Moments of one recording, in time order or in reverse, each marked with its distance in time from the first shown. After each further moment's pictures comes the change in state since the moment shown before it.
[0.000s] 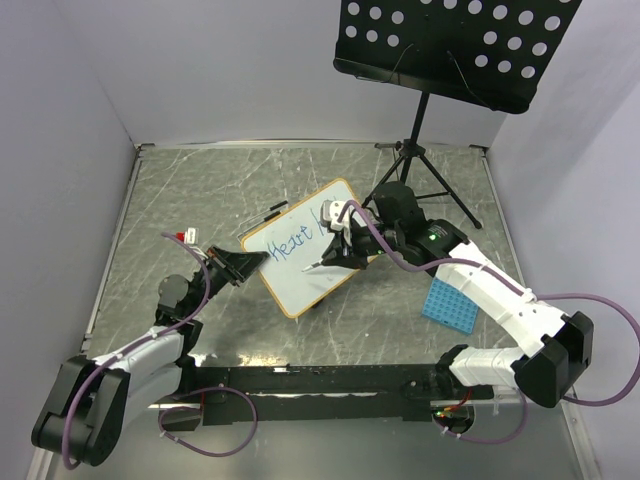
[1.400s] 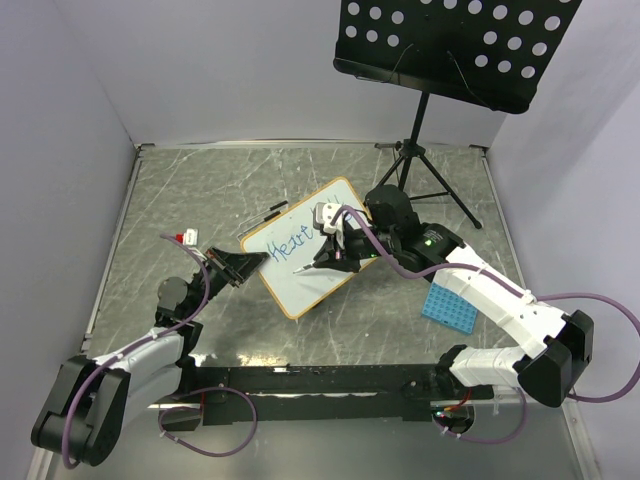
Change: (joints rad) left arm -0.004 0.002 -0.014 0.041 -0.002 -0.043; right arm 0.069 -0.007 -0.002 0.065 0.049 0.067
